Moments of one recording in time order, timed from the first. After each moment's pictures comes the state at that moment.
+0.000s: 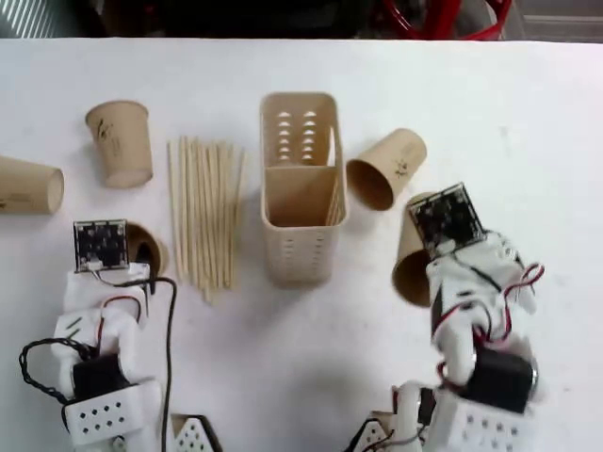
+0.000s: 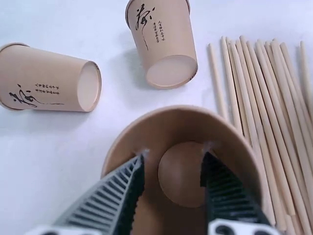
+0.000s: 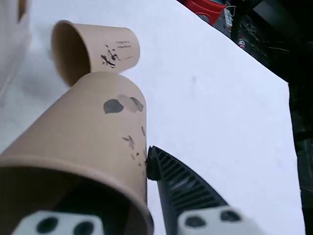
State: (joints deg) left arm -22.9 -91.1 91.5 45.1 -12.8; right arm 9.2 -75.5 47.8 70.2 40.7
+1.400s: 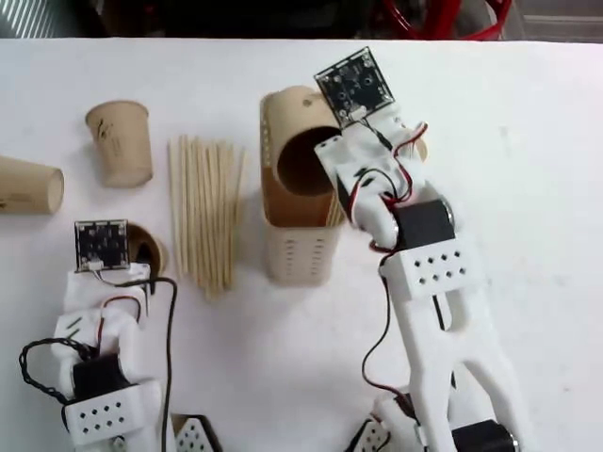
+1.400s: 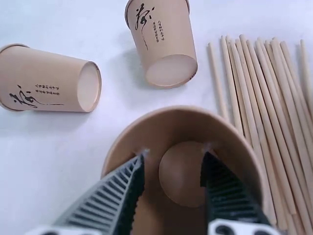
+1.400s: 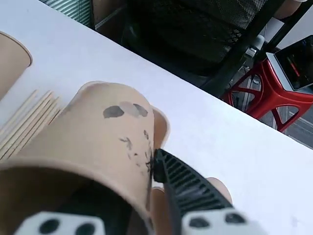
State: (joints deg) left arm -22.9 -91.1 91.5 45.1 -13.3; right arm -18.3 -28.6 21.8 43.4 19.8
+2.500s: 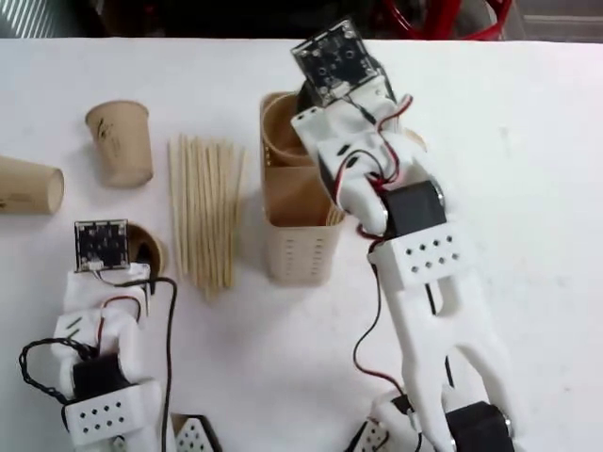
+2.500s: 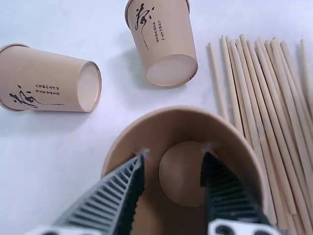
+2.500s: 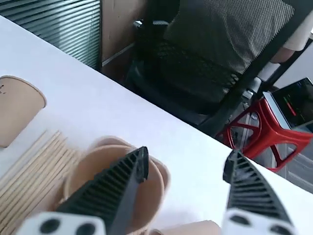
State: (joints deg) left arm -22.9 -91.1 91.5 45.1 -13.3; right arm -20.5 -23.3 9.2 44.0 19.7
